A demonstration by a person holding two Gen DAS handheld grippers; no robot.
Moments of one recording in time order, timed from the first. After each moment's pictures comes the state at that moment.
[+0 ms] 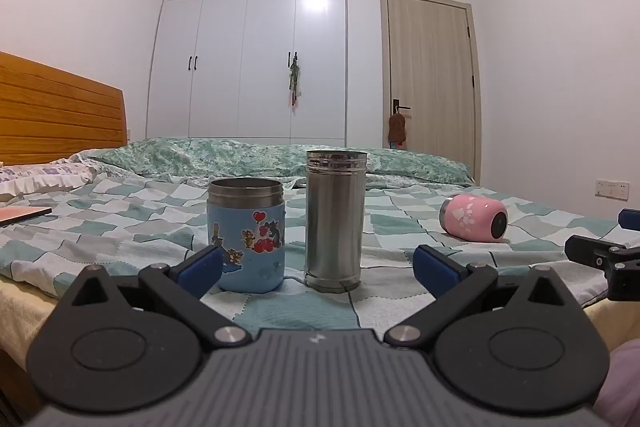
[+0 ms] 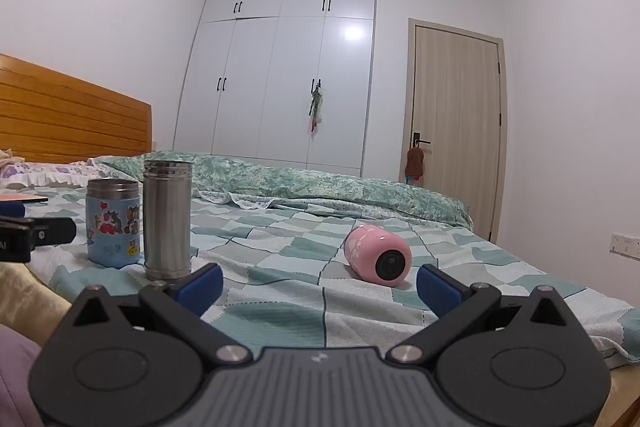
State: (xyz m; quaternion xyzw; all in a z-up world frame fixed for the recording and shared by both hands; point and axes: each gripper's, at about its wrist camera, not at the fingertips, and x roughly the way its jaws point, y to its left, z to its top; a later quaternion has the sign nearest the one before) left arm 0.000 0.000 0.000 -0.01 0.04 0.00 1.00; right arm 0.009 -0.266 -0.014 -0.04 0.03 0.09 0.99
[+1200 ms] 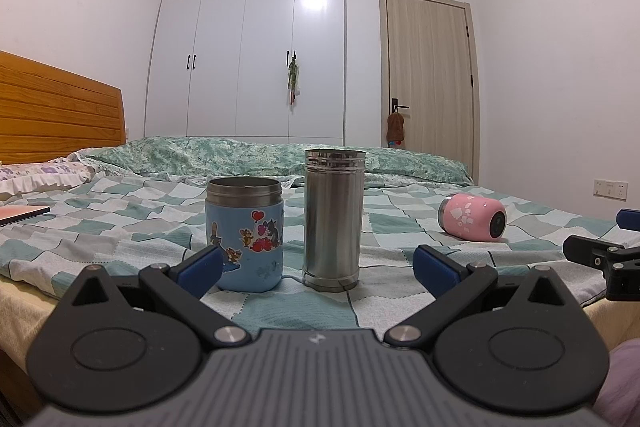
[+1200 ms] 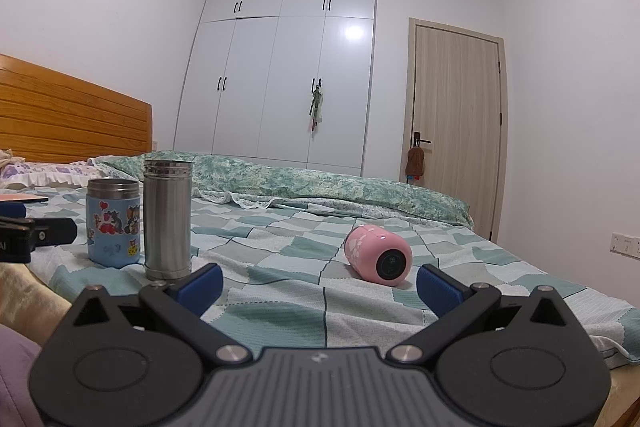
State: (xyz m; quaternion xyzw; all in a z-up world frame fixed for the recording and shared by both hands) left arm 0.000 0.000 0.000 -0.01 0.05 0.00 1.00; right arm 0.011 -0.265 -0.014 -0.05 0.03 0.09 0.99
